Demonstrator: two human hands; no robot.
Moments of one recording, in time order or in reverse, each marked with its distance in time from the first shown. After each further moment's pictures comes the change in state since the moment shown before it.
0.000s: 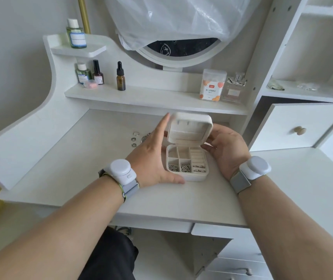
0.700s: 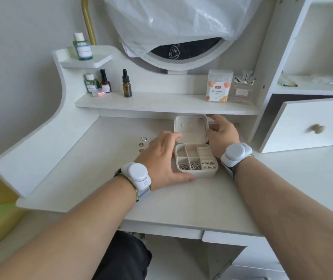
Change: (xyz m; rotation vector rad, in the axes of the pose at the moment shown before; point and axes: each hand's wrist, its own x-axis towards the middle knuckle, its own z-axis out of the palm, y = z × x) left_hand 0.013 -0.004 0.004 0.276 -0.018 0.060; right_hand 0.032 -0.007 0.025 -0.796 0.185 -0.126
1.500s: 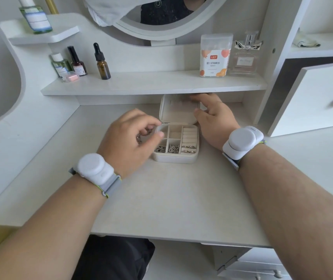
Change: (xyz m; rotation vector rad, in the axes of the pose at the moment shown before) left_hand 0.017 -0.028 -0.012 -0.020 0.356 0.071; right_hand 0.024 0.022 0.012 -0.139 -0.124 -0.200
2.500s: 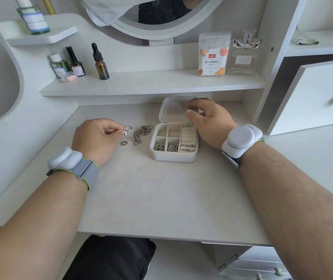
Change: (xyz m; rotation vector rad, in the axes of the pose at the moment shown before) left_hand -0.004 -0.053 -0.014 -0.037 0.078 -0.619; right_hand -0.001 -0.001 -0.001 -0.088 -0.091 0.051
